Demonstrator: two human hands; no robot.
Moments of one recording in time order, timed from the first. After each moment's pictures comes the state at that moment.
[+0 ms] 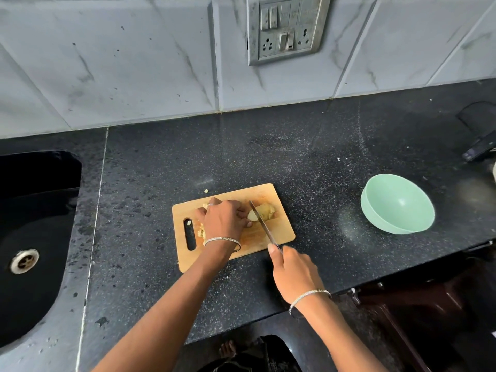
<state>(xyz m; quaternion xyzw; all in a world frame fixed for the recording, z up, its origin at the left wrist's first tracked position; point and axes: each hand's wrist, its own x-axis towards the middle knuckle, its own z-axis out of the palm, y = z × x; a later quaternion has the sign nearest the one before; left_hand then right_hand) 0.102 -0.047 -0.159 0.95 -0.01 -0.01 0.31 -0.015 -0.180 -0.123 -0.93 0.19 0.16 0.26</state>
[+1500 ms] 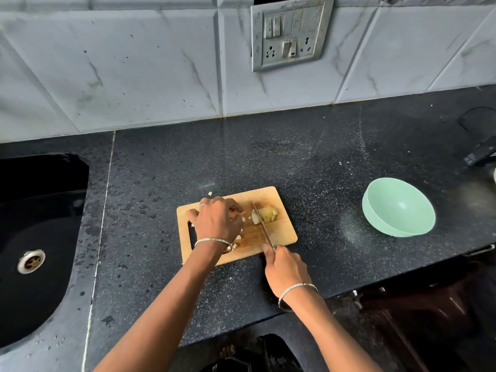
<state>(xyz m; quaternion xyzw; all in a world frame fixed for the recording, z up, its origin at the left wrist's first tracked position) 0.095 -0.029 -0.128 0.97 0.00 0.00 0.23 -0.003 -0.162 -0.128 -0.93 0.20 0.17 0.26</state>
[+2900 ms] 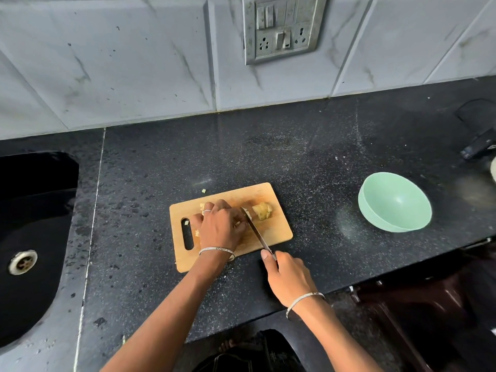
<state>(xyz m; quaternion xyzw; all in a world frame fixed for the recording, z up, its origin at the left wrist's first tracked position) 0.081 -0.044 -0.147 0.98 -0.03 0.00 0.20 -0.021 -0.181 -0.137 -0.92 0.17 0.18 0.30</state>
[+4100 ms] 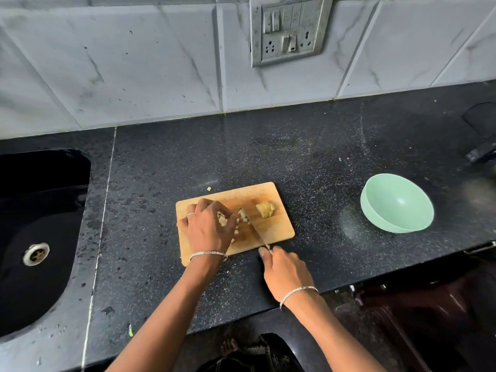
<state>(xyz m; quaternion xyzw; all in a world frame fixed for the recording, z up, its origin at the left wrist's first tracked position) 0.066 -0.024 -0.138 0.96 0.08 0.08 0.27 -0.018 -0.170 -0.134 -0.95 0.14 0.16 0.22</state>
